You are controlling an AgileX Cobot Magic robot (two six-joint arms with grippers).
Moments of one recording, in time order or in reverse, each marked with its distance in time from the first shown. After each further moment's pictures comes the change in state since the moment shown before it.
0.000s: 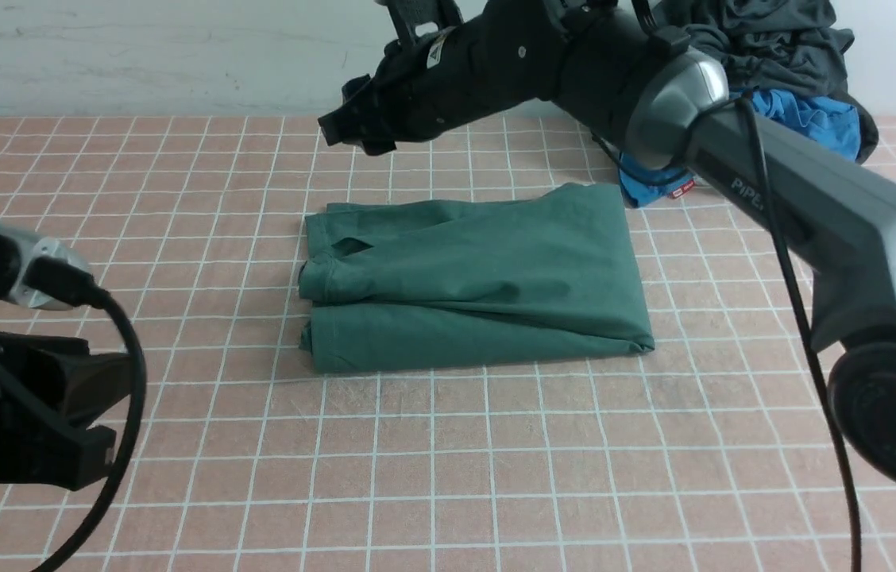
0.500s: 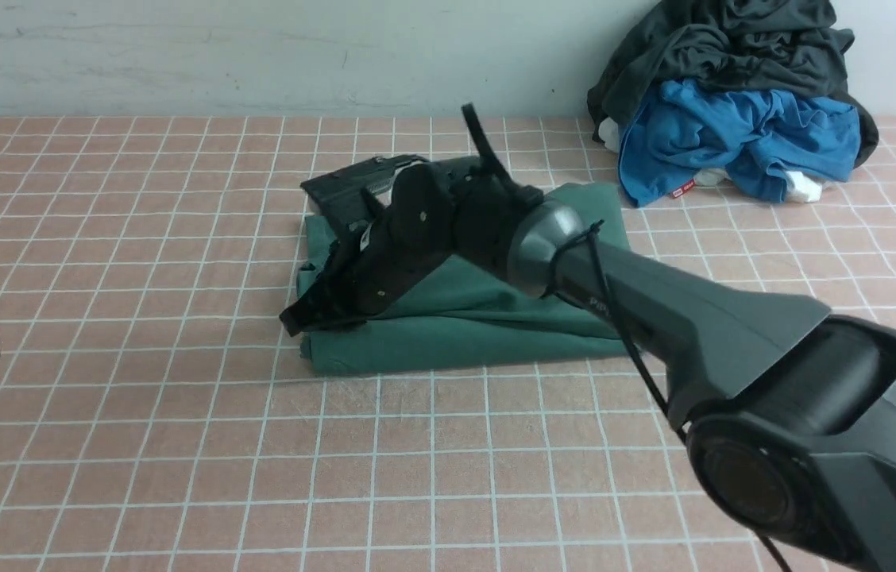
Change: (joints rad) right arm 0.103 0.231 -0.006 0.075 0.079 -0.094; left arm -0.001 -0.426 0.183 -0.157 -0.231 0.216
